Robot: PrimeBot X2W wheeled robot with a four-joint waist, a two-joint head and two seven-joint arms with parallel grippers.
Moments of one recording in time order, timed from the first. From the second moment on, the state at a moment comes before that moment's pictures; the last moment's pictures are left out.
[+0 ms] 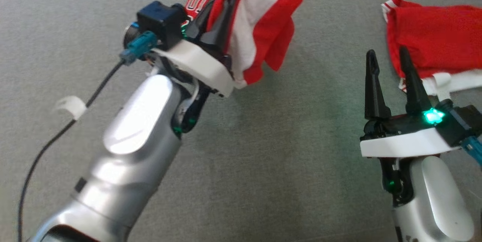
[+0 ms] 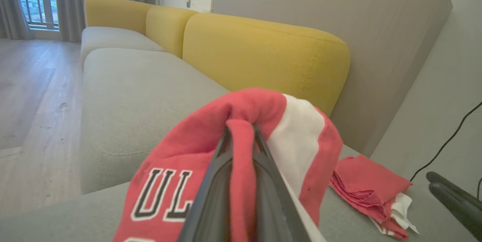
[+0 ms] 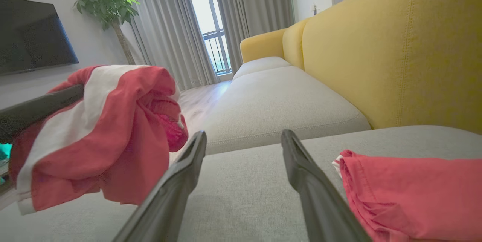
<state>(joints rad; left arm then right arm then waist) -0.80 0.11 -0.62 0.36 -0.59 -0.05 0.02 -0.22 -0.05 0.10 0.08 0.26 0.13 -0.22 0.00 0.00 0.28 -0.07</state>
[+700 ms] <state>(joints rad) -0.56 0.31 -0.45 0.33 -0.57 0.05 -0.23 -0.20 -0.05 0.06 0.14 0.24 0.13 -0.25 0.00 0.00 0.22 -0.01</state>
